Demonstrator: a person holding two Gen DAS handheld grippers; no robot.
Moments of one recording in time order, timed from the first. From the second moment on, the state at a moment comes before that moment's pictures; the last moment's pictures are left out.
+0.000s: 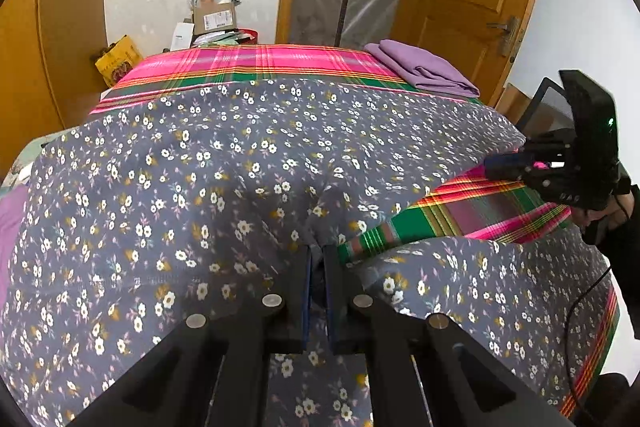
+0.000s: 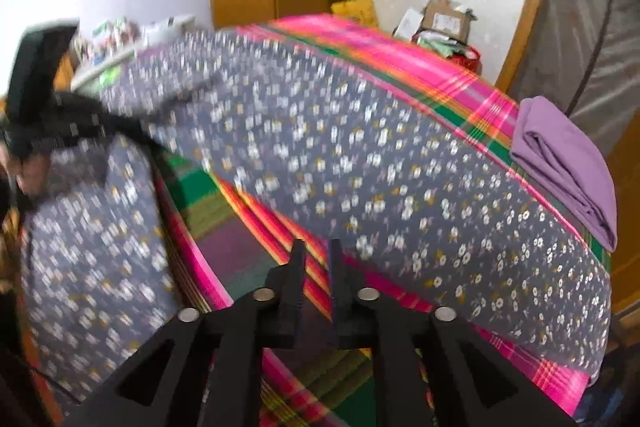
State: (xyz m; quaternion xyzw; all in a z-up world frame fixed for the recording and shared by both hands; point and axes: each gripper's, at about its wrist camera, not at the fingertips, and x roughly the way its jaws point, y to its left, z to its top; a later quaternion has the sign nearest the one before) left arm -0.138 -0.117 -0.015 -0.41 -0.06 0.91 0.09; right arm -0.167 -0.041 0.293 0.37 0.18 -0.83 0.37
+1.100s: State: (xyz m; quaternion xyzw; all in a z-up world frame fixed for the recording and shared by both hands) left arm -0.201 -0.374 -0.005 -0.43 -0.21 0.86 -0.14; right arm -0.223 -0.197 0.318 0.34 0.16 -0.82 0.42
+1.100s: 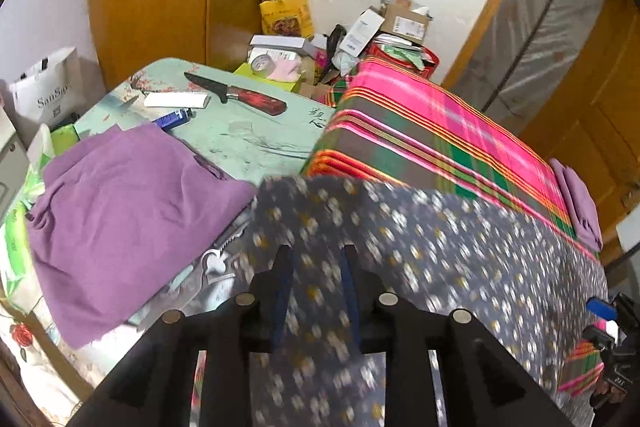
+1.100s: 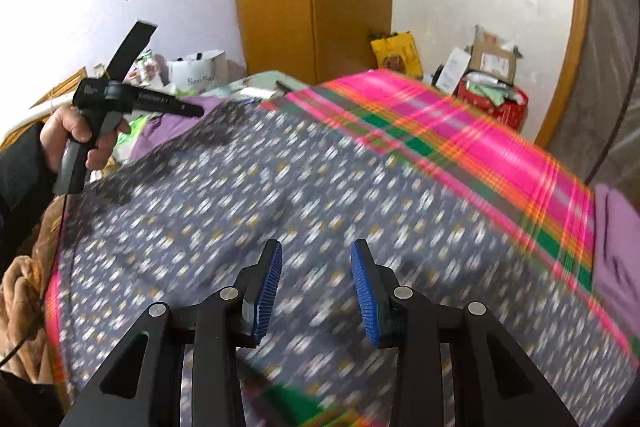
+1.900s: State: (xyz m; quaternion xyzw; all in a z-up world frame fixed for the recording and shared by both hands) left arm -0.245 -0.427 -0.048 -0.42 -0.28 0.85 -0.11; right arm -0.355 -0.250 0.262 0.39 0.20 -0.79 0.42
